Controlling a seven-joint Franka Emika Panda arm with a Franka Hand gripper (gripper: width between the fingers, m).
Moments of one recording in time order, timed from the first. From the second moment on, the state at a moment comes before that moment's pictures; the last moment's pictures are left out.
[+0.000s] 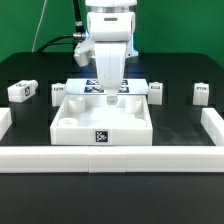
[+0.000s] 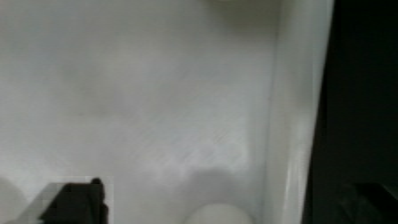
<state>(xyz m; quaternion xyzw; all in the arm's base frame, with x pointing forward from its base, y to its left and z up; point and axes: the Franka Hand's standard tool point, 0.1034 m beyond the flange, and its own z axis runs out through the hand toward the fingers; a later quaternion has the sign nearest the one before) 0.464 -0.014 0.032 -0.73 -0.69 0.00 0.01</state>
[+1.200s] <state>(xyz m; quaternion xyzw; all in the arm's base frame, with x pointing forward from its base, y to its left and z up) 0.448 -0.012 0.007 -0.73 -0.68 0.02 0.03</state>
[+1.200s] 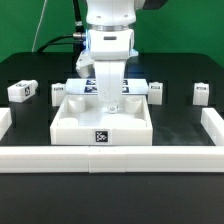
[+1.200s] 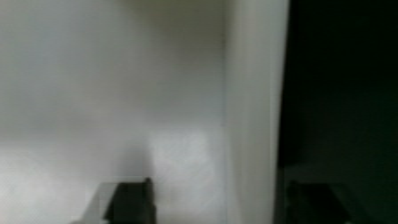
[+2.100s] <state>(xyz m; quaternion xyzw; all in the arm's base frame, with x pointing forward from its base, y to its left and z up) 0.450 -0.012 0.008 -0.73 -0.69 0.01 0.03</state>
